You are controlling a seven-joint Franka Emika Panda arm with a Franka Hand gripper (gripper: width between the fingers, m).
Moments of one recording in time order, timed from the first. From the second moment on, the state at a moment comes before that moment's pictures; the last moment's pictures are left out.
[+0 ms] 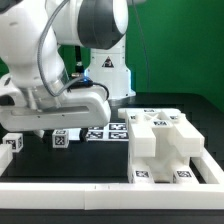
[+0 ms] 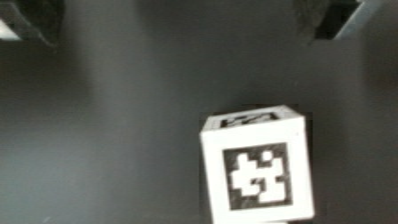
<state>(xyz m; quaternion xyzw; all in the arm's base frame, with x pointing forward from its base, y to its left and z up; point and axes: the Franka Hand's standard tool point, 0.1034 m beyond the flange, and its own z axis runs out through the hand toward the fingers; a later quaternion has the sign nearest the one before) 0.449 -0.106 0.023 -0.96 0.08 0.25 0.09</state>
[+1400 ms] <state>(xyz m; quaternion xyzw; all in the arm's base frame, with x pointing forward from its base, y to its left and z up) 0.398 -0.111 0.004 -0.87 0.06 0.48 0.08</state>
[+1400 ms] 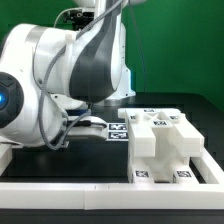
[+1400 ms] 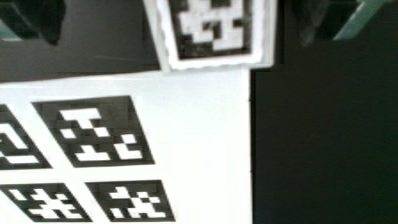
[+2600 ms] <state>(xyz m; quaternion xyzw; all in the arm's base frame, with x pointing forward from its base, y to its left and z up) 0.468 -0.091 0.101 -0.95 0.00 0.29 0.08</state>
